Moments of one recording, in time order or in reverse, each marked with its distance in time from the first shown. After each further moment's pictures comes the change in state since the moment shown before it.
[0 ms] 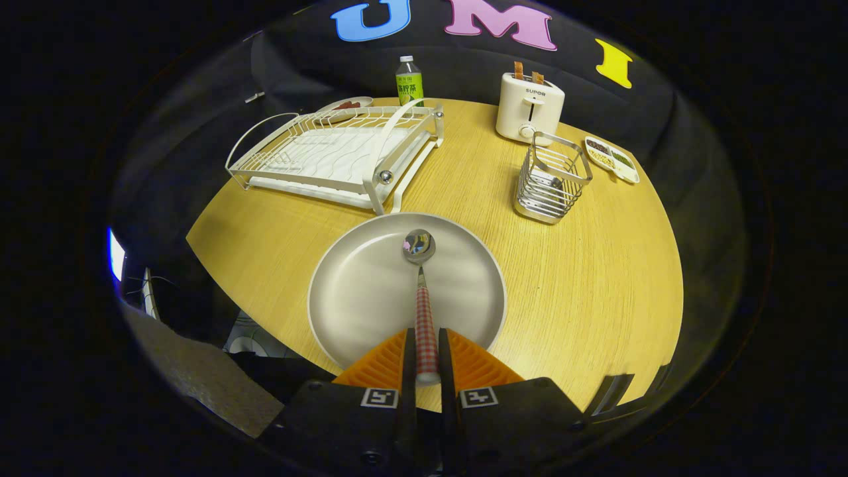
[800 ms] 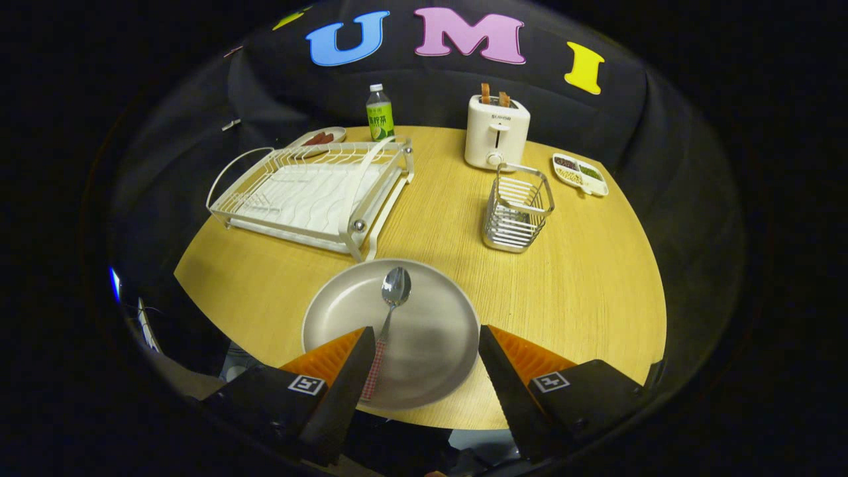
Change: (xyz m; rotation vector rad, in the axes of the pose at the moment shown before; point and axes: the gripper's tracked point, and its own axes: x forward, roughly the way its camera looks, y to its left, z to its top) arm -0.032 -0.019 0.064 0.079 -0.186 -0.090
